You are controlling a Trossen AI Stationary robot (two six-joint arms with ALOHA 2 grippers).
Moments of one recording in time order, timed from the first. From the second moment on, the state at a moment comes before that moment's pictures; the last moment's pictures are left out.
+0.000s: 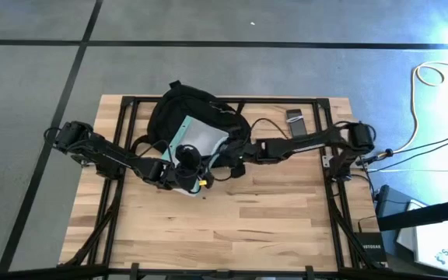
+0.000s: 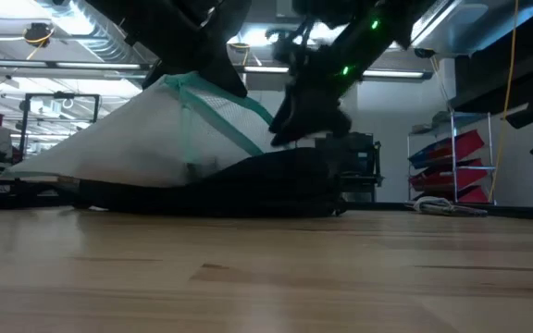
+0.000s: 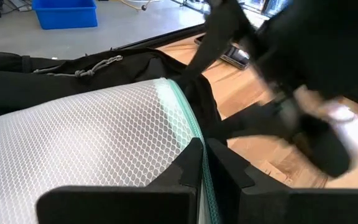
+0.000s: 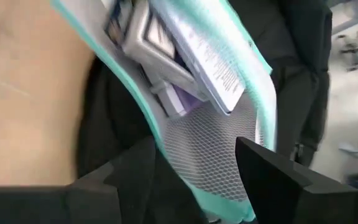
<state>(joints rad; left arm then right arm) -0.29 1.51 0.87 0.04 -0.92 -0.68 0.01 1.73 1.11 -0.14 0.34 -0.44</state>
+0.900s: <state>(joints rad) -0.27 1.51 0.87 0.04 -0.88 -0.71 0.26 2.00 1.10 0.39 0.21 0.33</state>
